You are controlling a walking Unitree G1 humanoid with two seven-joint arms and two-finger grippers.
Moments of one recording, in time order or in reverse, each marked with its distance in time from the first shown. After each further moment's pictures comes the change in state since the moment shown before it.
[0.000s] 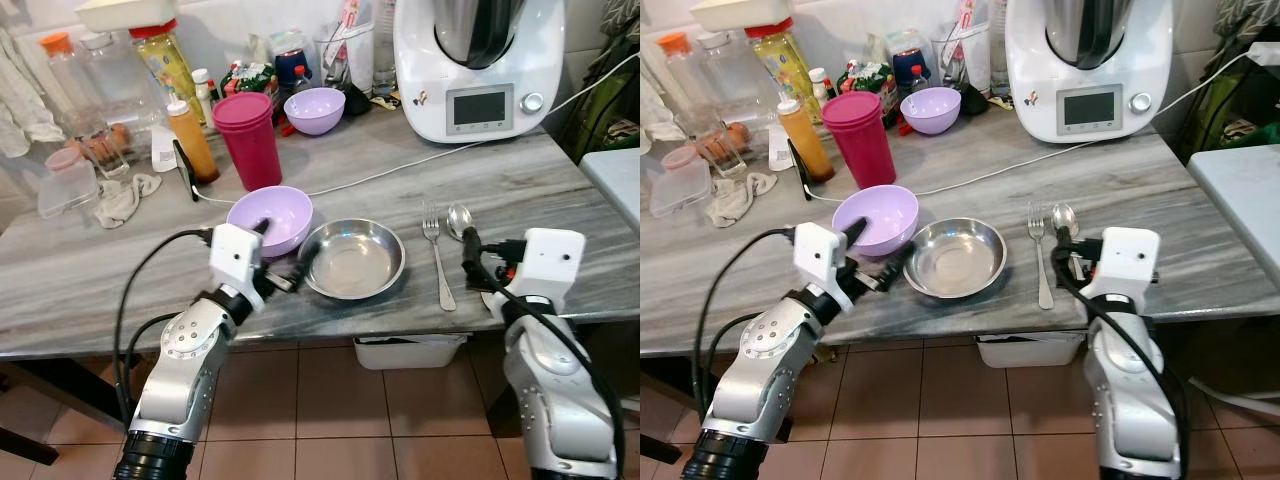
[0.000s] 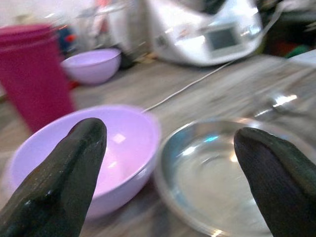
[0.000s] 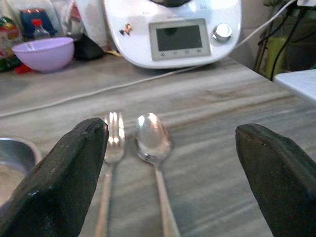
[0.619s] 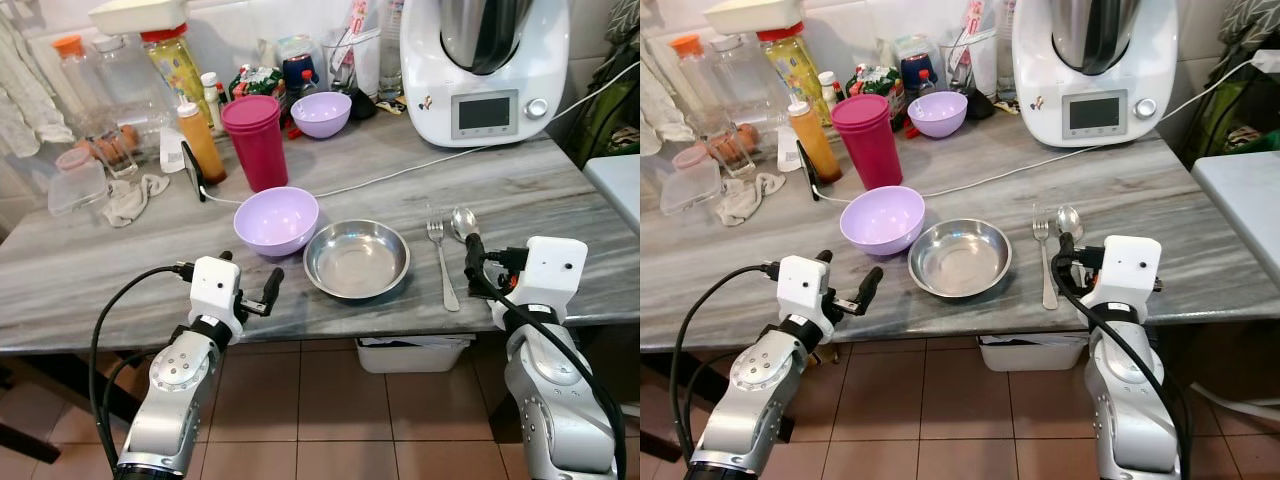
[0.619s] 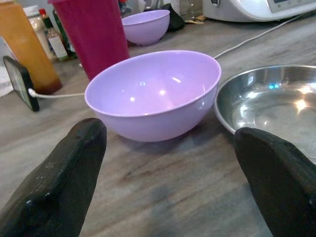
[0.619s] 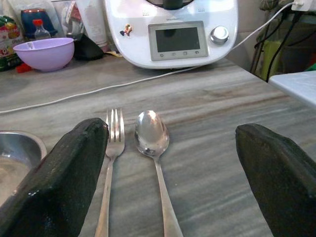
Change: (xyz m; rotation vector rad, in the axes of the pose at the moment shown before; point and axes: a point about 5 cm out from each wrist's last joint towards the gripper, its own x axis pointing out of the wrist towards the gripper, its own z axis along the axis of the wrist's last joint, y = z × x) left arm -0.027 0.012 -0.030 0.056 0.130 0.182; right arm -0.007 -0.004 -0.006 -0.011 0.012 -0.022
